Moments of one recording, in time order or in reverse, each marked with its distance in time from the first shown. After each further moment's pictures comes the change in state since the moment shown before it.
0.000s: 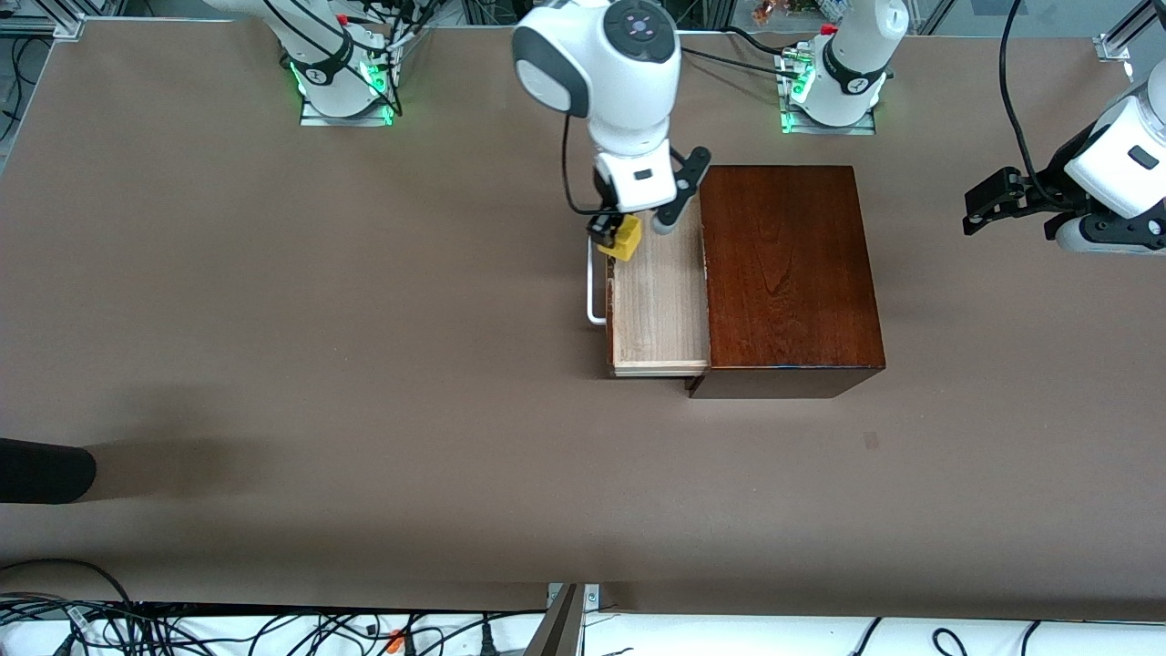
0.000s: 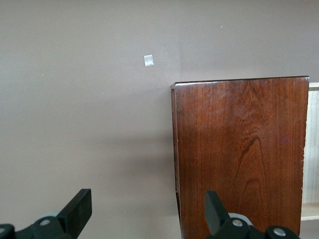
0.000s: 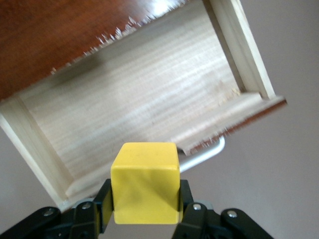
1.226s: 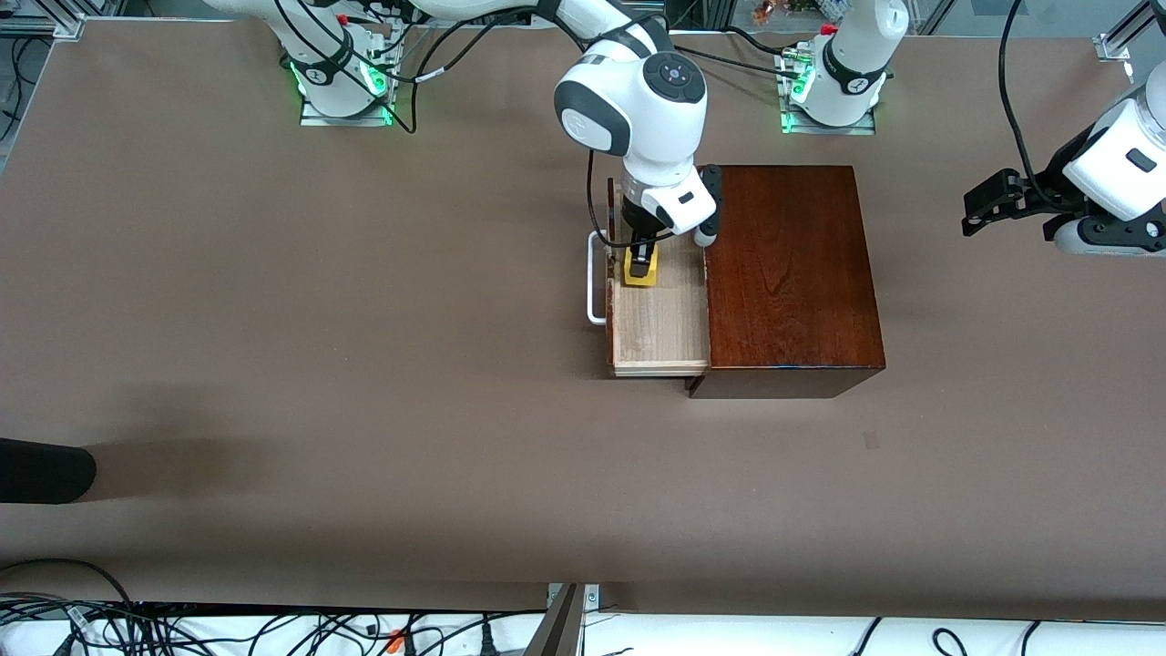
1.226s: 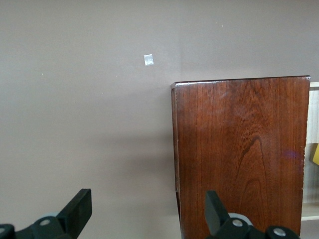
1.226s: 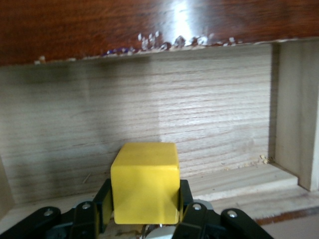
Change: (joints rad) left arm 0.000 0.003 0.000 0.000 0.000 0.000 0.000; right arm 0.039 0.133 -0.017 0.006 -0.082 0.141 -0.314
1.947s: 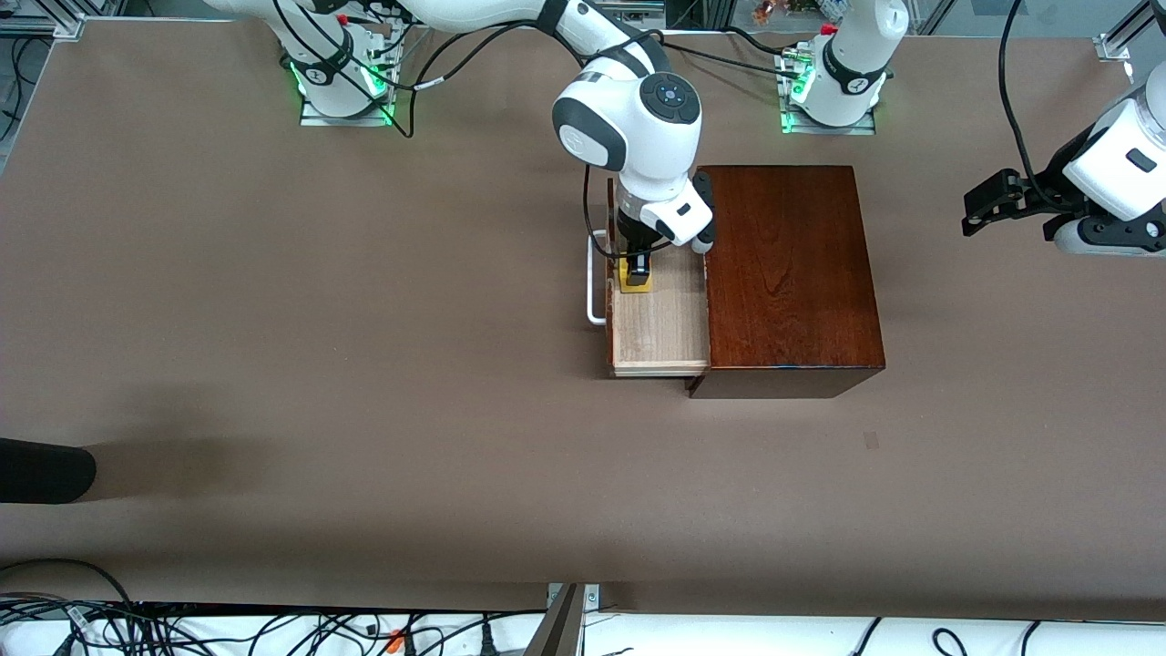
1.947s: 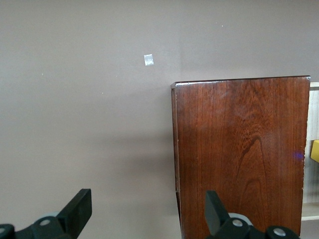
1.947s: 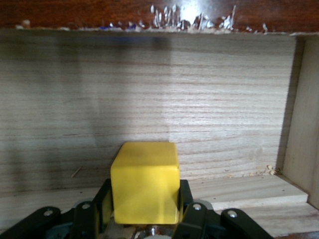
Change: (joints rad) left arm 0.000 0.000 0.000 0.000 0.000 0.000 0.000; right arm -0.010 0.015 -0.004 -0.010 0.000 0.008 -0.083
